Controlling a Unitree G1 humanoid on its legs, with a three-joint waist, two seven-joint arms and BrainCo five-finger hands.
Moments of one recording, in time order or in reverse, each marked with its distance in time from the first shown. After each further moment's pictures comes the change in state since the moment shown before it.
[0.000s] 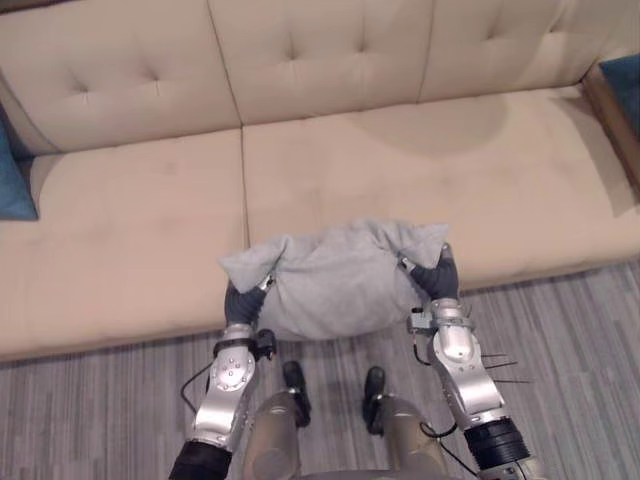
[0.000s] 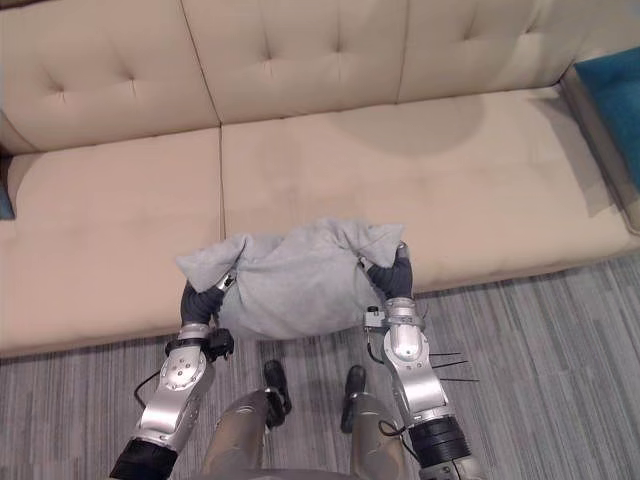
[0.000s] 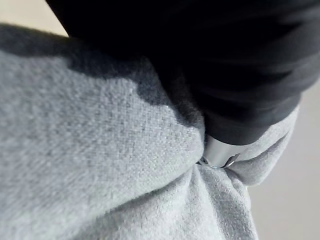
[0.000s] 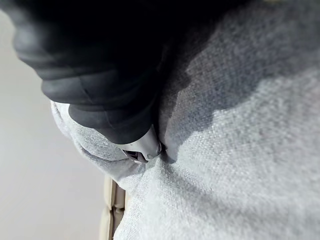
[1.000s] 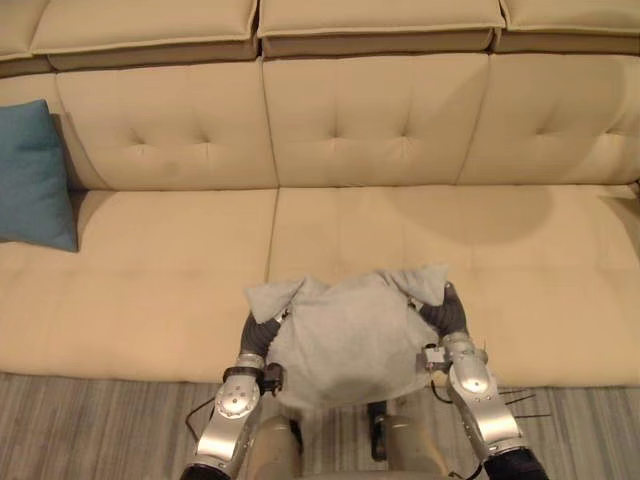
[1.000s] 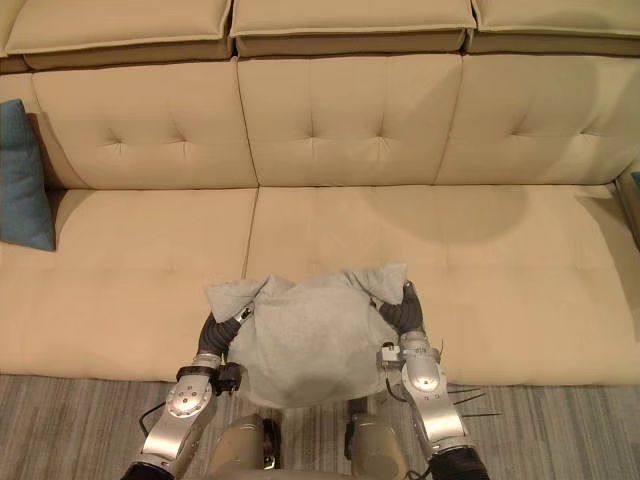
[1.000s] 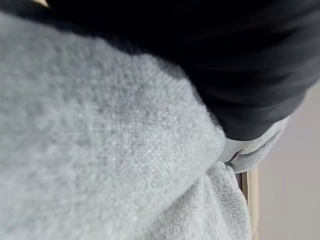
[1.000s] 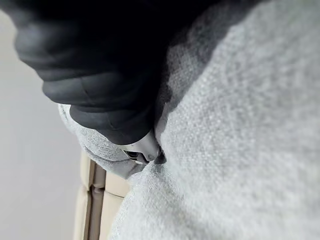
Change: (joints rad) left arm 0.042 0.001 -0.068 0.081 0.008 0.006 -0.130; right arm 0.120 -0.064 -0.052 0.031 -0.001 0.001 0.060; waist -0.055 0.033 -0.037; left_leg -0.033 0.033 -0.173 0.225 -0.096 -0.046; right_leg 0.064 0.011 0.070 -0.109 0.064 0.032
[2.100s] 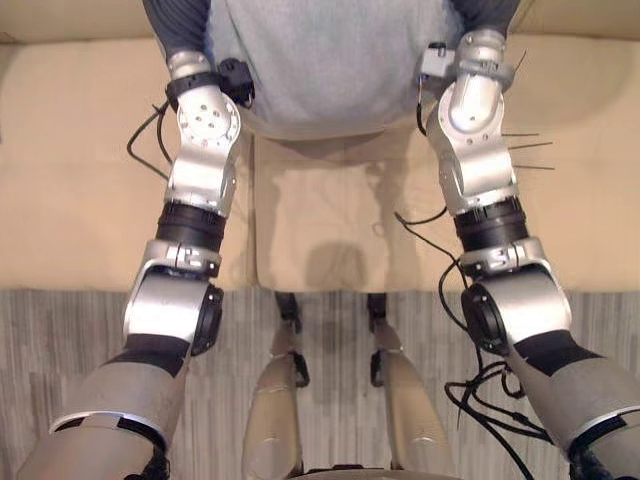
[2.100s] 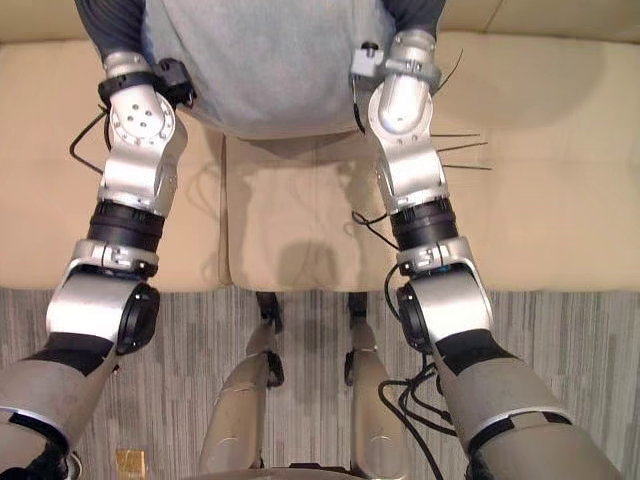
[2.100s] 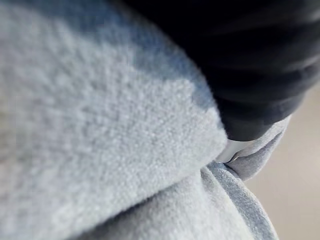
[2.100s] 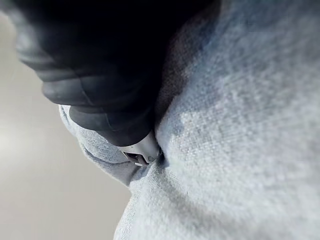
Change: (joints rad) left arm -1.354 0.187 0.200 0.498 0.047 -0.006 0.395; right arm -1.346 -0.006 -0.116 0.510 -0.009 -0.010 -0.301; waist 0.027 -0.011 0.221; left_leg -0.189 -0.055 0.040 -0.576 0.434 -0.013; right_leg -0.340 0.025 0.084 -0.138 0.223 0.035
